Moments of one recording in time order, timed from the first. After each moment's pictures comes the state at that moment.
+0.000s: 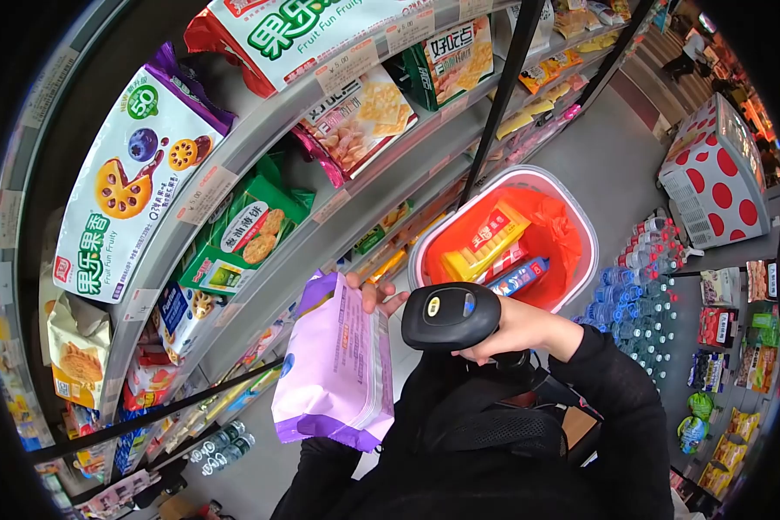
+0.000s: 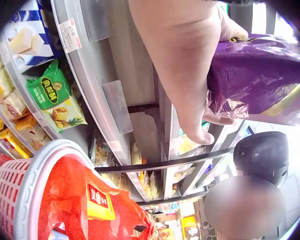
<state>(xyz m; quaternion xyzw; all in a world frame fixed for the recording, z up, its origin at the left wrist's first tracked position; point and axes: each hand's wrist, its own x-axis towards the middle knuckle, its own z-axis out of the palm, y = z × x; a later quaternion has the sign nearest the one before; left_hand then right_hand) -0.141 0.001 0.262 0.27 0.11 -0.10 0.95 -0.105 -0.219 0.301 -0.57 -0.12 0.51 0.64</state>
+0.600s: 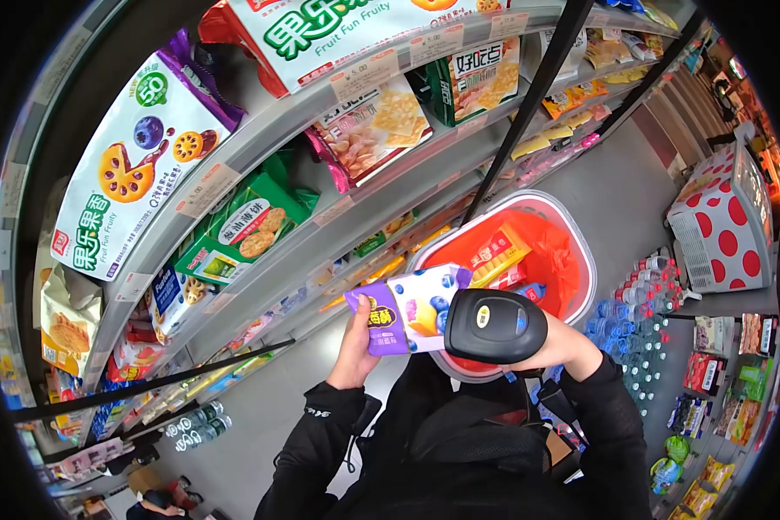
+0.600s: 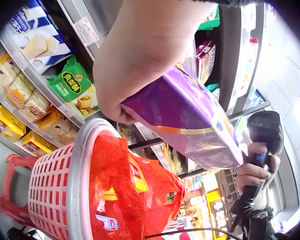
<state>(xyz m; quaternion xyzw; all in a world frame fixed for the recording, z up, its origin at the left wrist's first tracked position) -0.148 -0.015 0.178 0.32 0.28 -0.14 0.89 -0.087 -0.271 0.299 -0.67 -0.26 0.33 0.61</state>
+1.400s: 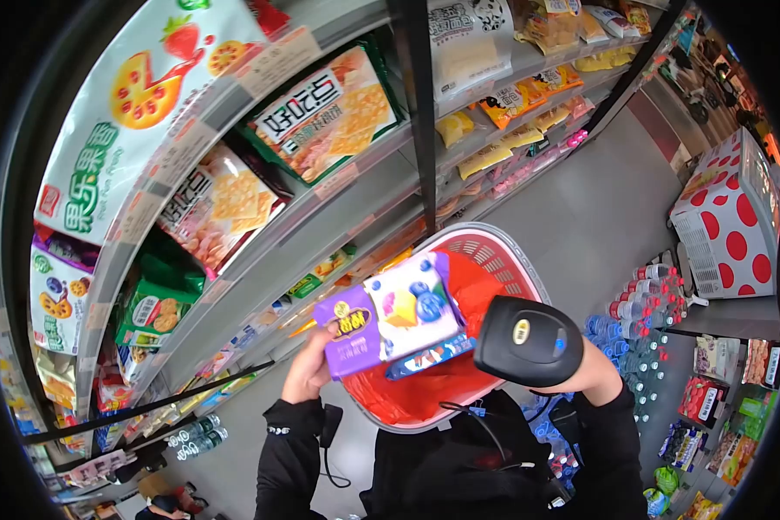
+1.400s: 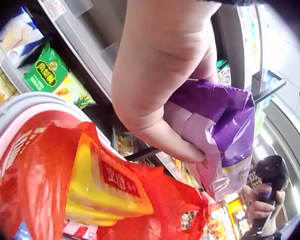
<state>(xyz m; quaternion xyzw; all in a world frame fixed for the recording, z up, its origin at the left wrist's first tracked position) -0.064 -0.098 0.189 0.38 0.29 -0.22 0.85 -0.013 -0.445 0.274 -0.68 -0.19 0.31 0.64</state>
